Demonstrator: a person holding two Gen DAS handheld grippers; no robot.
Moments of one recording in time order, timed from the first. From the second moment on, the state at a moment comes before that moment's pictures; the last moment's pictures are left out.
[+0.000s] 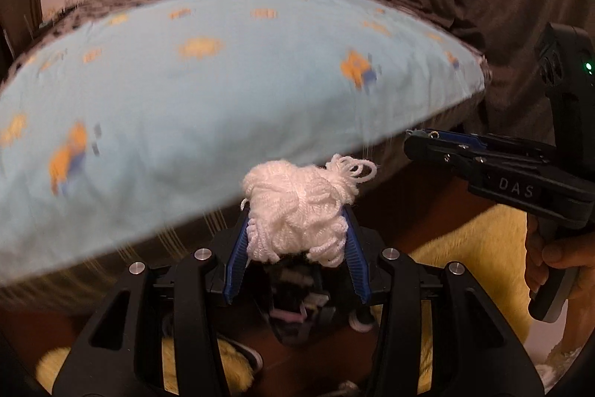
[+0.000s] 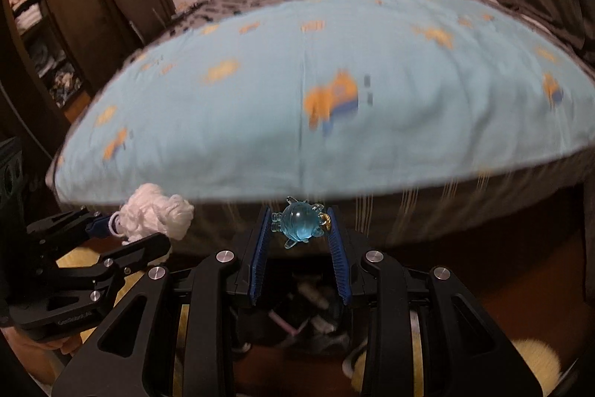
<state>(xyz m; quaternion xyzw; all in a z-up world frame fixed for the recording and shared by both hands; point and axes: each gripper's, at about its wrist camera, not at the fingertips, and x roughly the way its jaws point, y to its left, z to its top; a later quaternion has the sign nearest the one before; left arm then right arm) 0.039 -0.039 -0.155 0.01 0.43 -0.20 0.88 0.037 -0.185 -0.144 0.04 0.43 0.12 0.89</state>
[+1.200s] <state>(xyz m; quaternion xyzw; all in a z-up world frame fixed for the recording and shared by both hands) 0.056 -0.057 -0.339 0.01 0.58 -0.16 0.80 0.055 -0.196 -0.322 0.10 0.56 0.05 0.82</state>
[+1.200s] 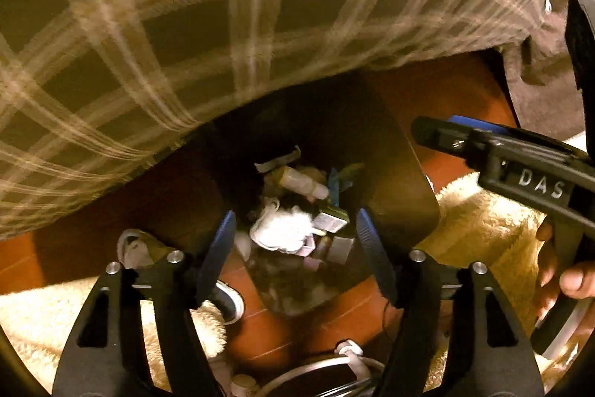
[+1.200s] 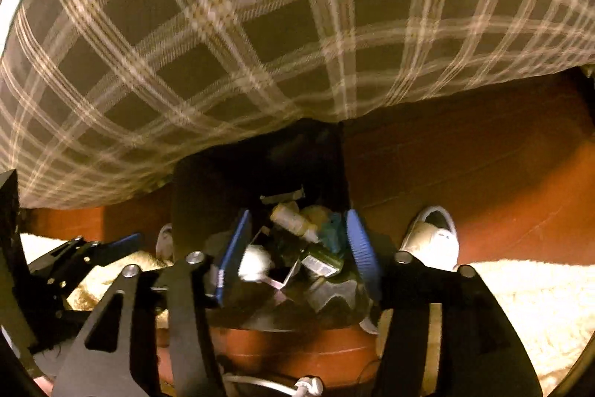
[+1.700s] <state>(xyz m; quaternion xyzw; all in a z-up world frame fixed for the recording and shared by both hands) 0.027 -0.032 -0.153 0.00 0.42 -0.12 0.90 0.019 -0.206 -0.136 0.04 0.37 0.01 0.93</state>
